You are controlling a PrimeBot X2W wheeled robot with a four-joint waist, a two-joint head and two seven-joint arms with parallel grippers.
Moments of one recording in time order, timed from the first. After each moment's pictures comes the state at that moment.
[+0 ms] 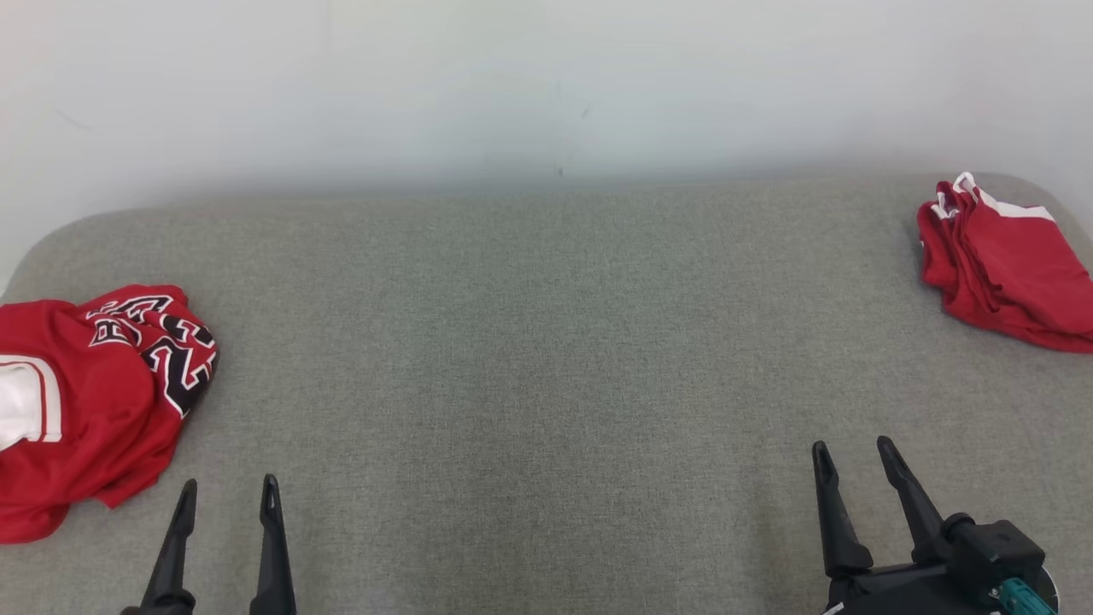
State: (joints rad) left arm 0.06 0.05 0.09 0.02 -0.07 -0.09 -0.26; right arm -0.02 -0.10 0.05 0.17 0.23 0.13 -0.22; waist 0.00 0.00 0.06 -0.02
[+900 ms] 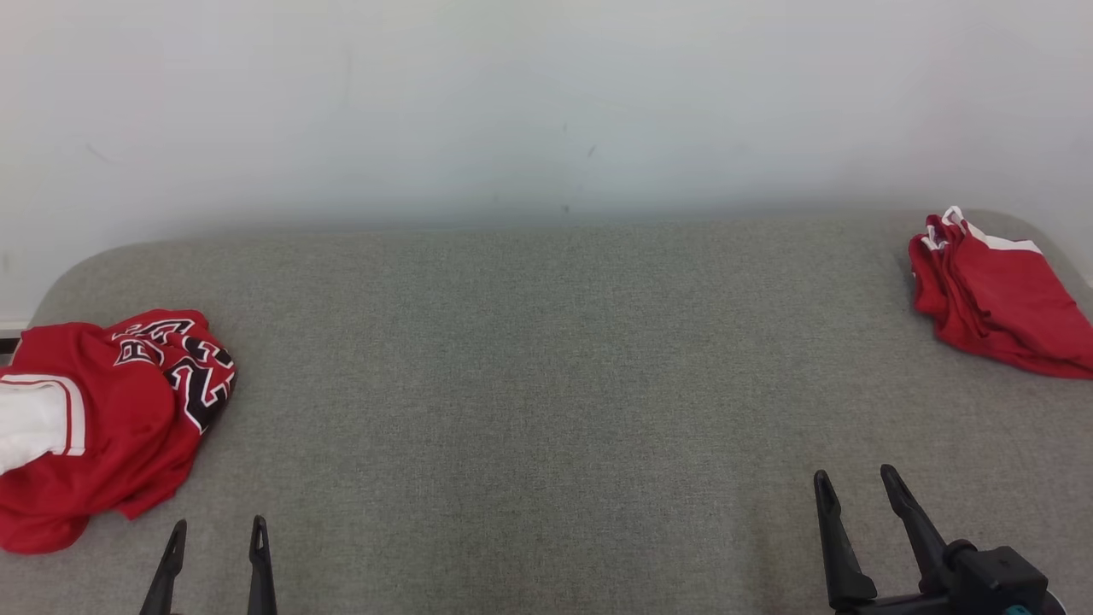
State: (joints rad) left arm 0.10 0.10 0.08 0.08 -0.03 -0.06 -0.25; right arm 0.09 -0.07 0.03 0.03 0.16 0.13 -0.13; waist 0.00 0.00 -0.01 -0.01
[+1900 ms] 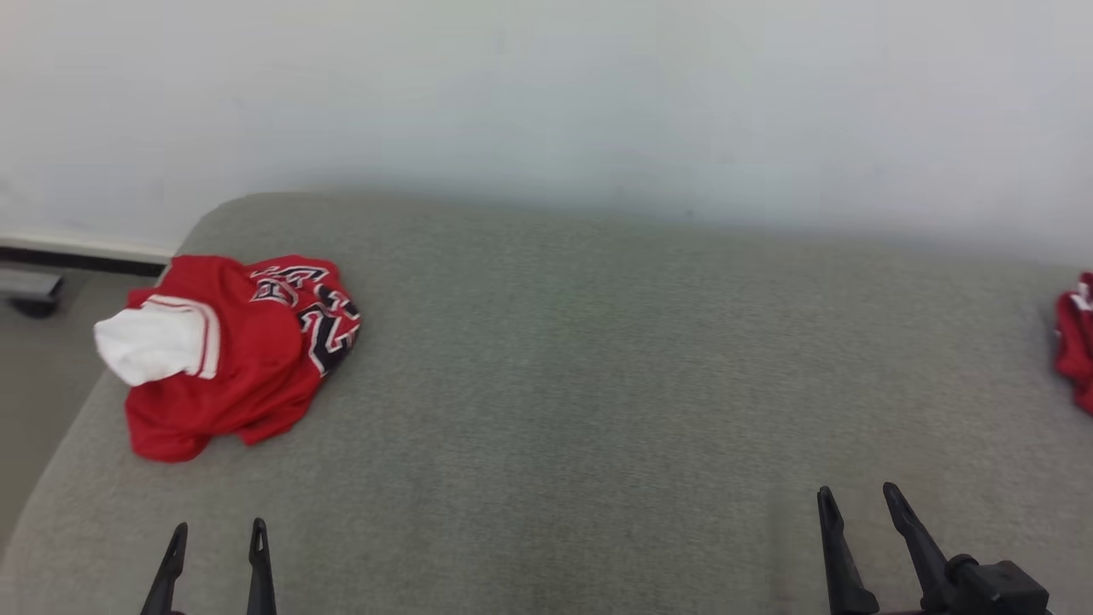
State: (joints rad) left arm 0.10 0.12 0.06 0.08 -0.06 -0.05 -0.23; right arm 0.11 -0.06 0.01 0.04 0.17 0.13 -0.13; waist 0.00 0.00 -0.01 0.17
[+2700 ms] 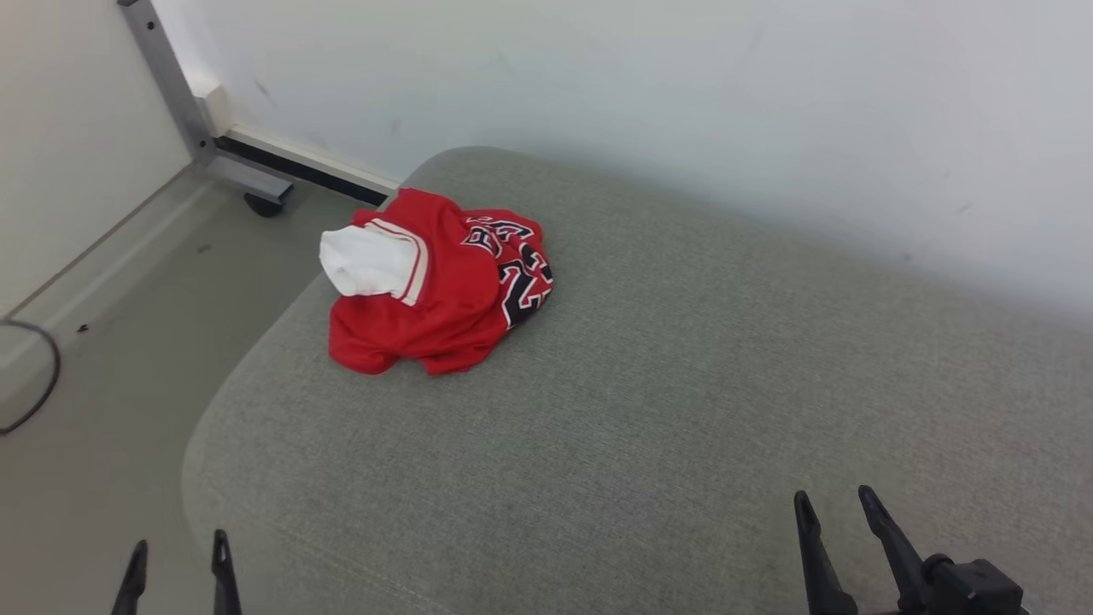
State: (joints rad) left arm 0.11 0.13 0.09 0.09 -0.10 0.00 -0.23; right arm 0.11 -0.05 0.05 0.07 0.17 0.13 -0.13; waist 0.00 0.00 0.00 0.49
